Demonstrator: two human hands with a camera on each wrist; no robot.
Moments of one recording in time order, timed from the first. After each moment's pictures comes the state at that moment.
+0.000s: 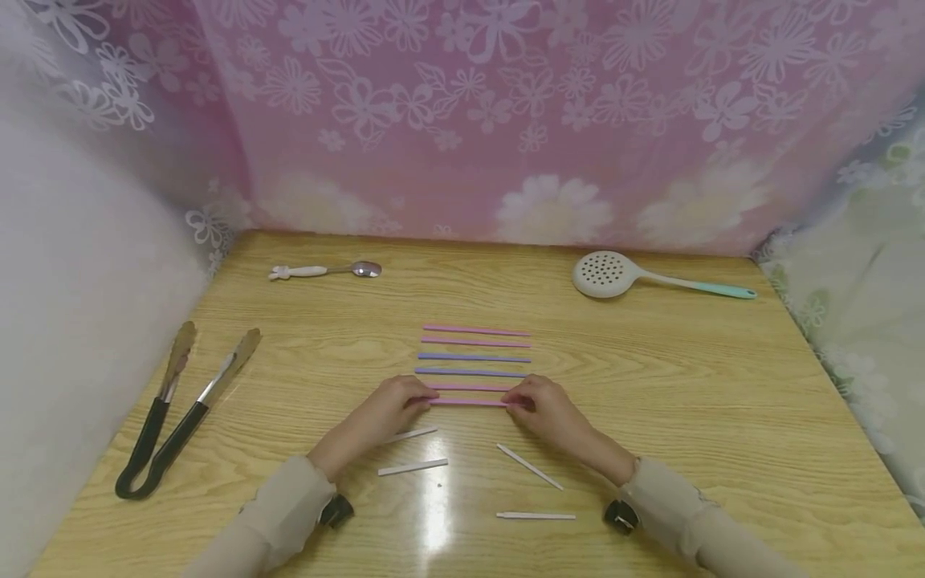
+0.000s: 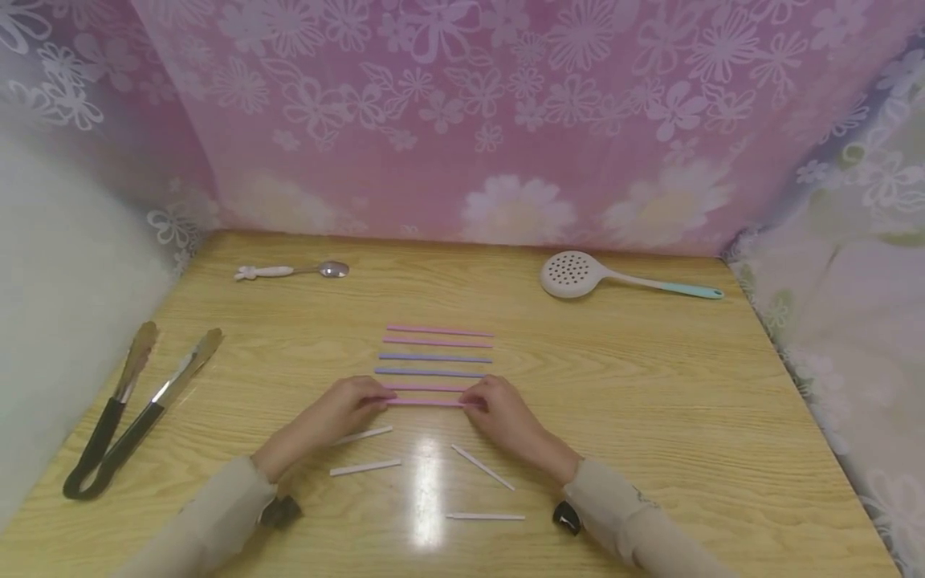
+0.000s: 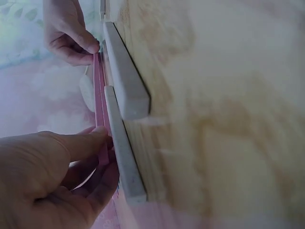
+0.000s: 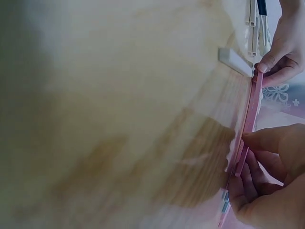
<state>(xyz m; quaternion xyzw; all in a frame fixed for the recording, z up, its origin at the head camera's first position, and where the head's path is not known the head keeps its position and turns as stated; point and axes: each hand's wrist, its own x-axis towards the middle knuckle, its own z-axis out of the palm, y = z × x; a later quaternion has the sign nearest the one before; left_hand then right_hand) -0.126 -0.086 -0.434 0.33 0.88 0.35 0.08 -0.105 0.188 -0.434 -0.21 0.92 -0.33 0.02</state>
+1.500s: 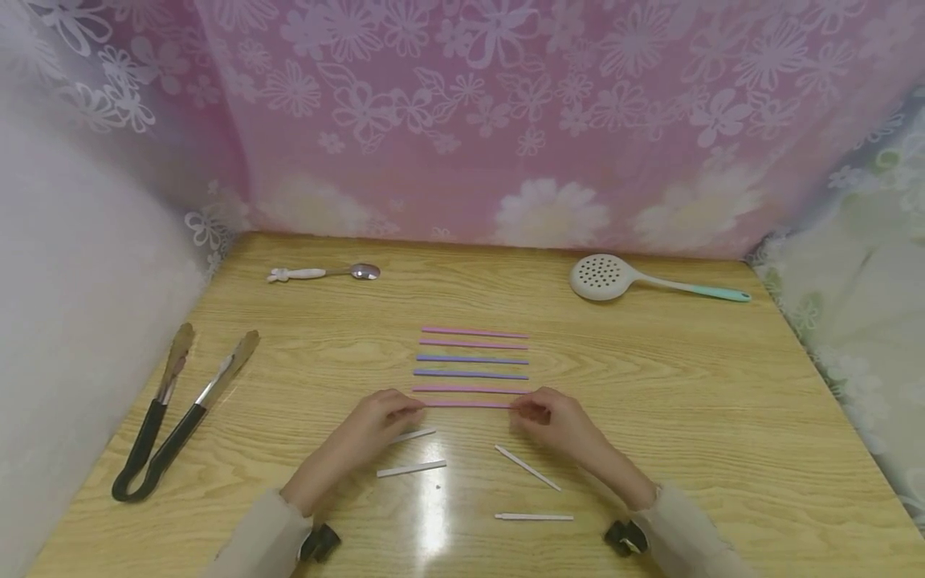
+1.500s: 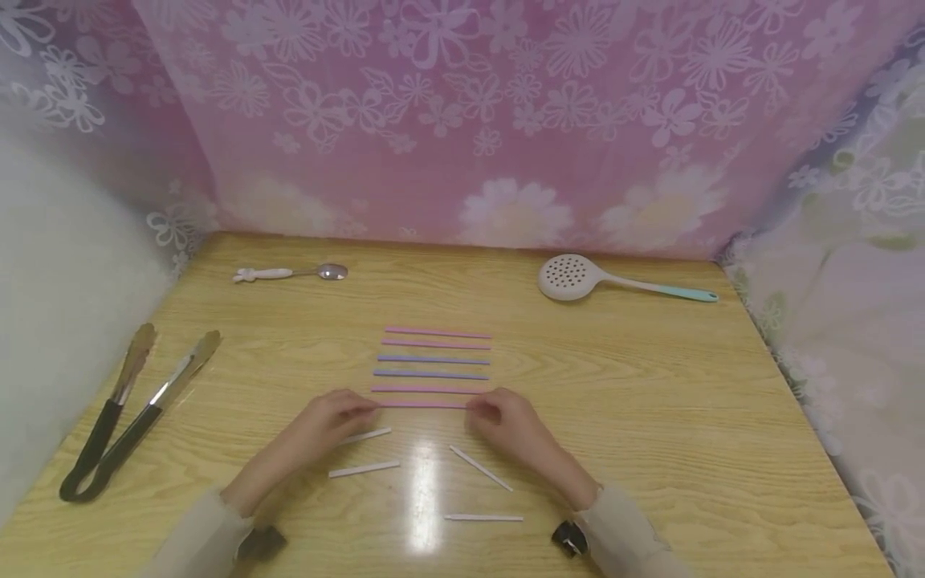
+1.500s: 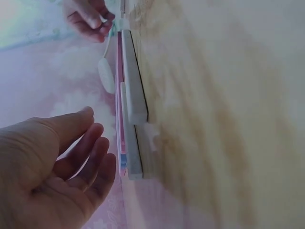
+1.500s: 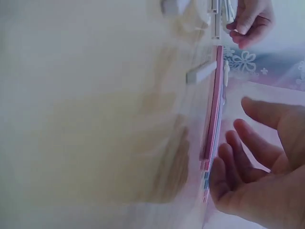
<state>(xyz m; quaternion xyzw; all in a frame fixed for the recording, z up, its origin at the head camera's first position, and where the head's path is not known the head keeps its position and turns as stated) -0.099 -0.103 -0.431 0.28 0.87 0.41 0.07 -0.084 0.200 -0.425 -0.16 0.91 -0.39 0.05</state>
